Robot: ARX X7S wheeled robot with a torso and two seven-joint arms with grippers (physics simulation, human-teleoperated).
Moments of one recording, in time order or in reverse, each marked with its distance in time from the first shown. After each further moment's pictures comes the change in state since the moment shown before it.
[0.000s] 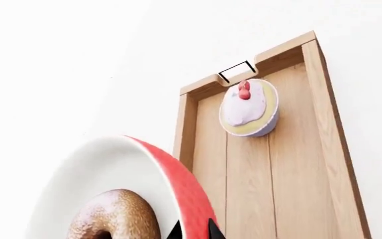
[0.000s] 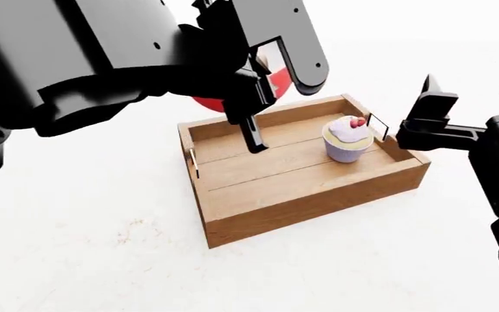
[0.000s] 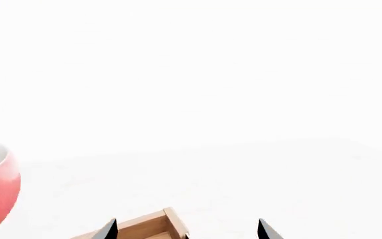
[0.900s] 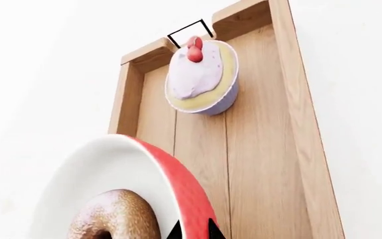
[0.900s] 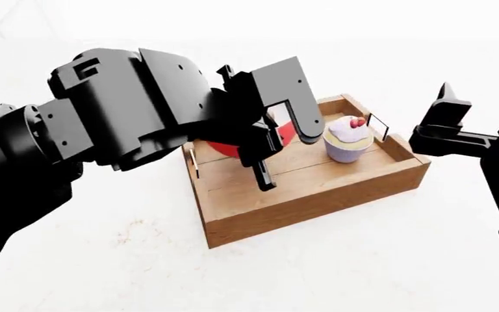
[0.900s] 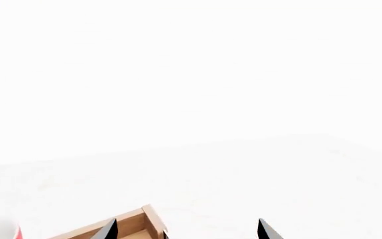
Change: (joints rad) left arm 0.183 0.079 0.088 -0.145 0.072 0.124 0.059; right arm -0.068 0.039 0.001 0.015 -0.043 -0.052 0.009
